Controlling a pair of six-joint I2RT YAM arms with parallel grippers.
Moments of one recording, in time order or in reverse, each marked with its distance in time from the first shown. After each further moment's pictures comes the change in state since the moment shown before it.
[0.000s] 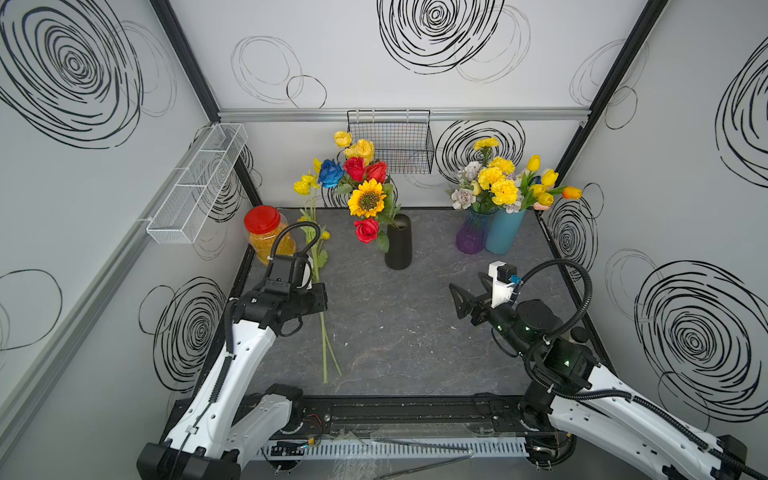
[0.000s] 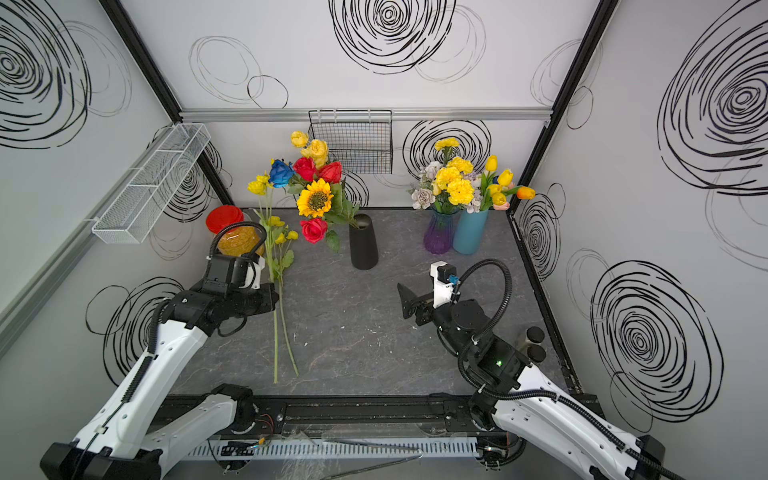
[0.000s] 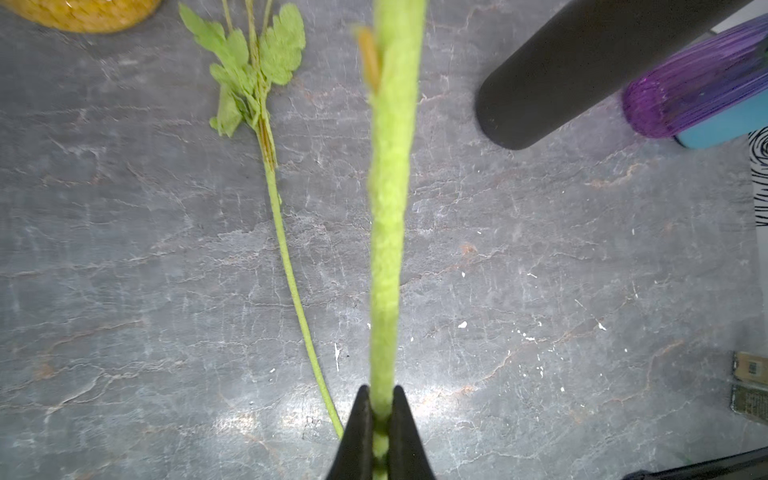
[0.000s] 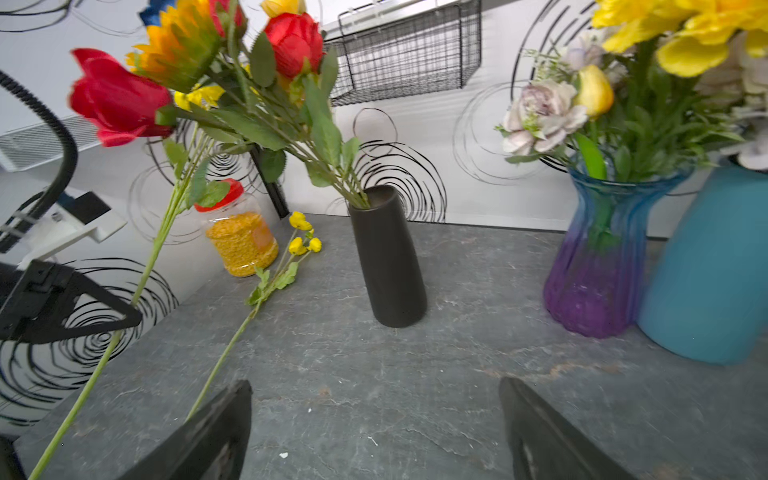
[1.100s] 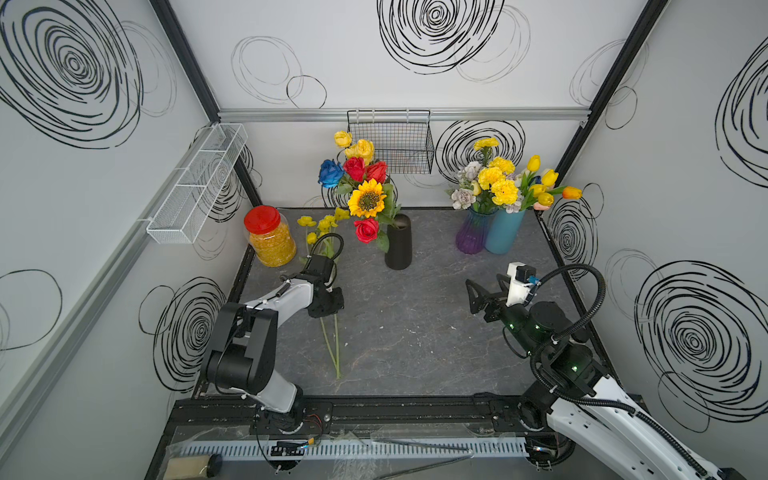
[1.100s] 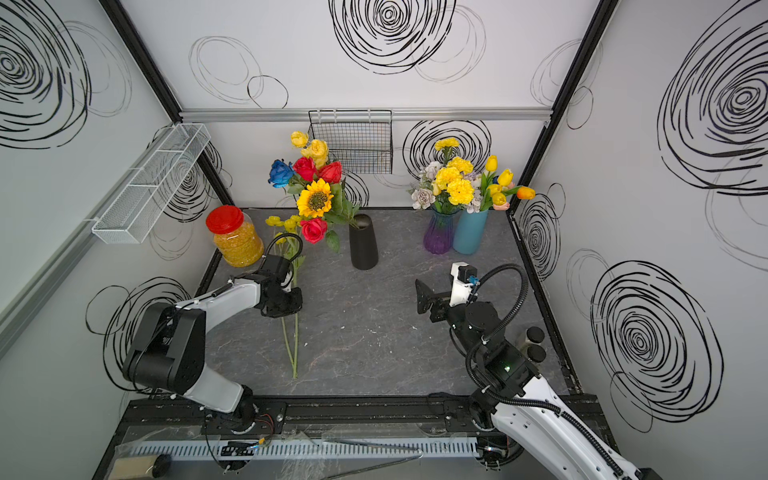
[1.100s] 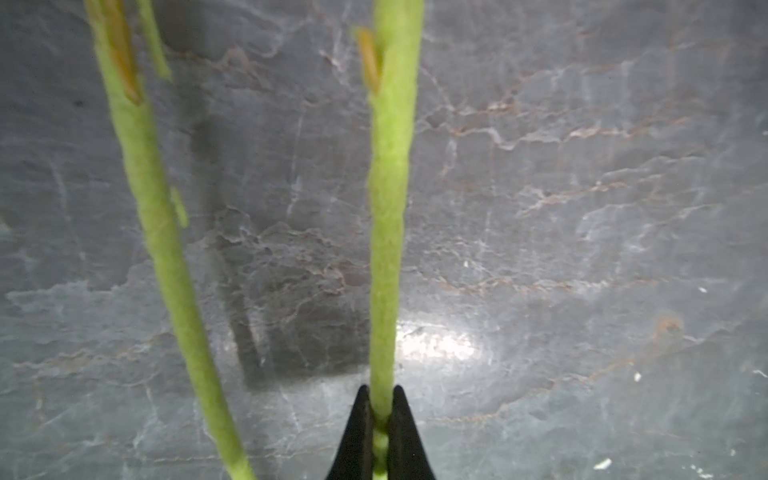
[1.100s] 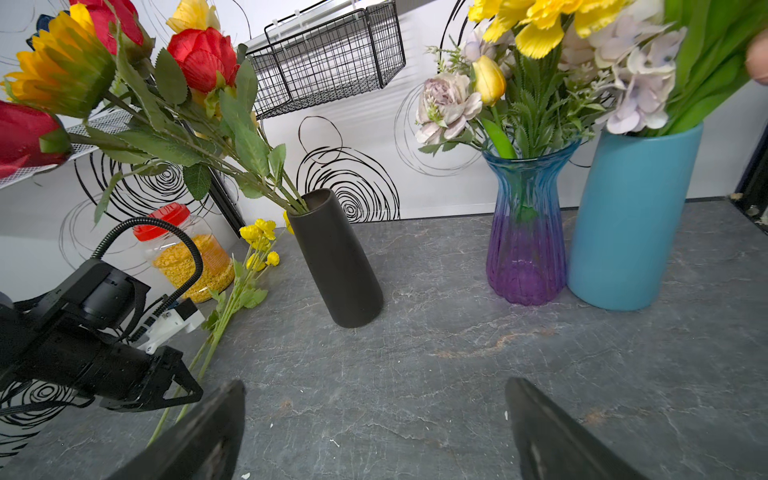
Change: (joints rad) left arm 0.010 0.587 -0.103 0.367 -0.021 -0.027; right arm -0.158 -0.088 -0.055 -0.037 -0.055 0.046
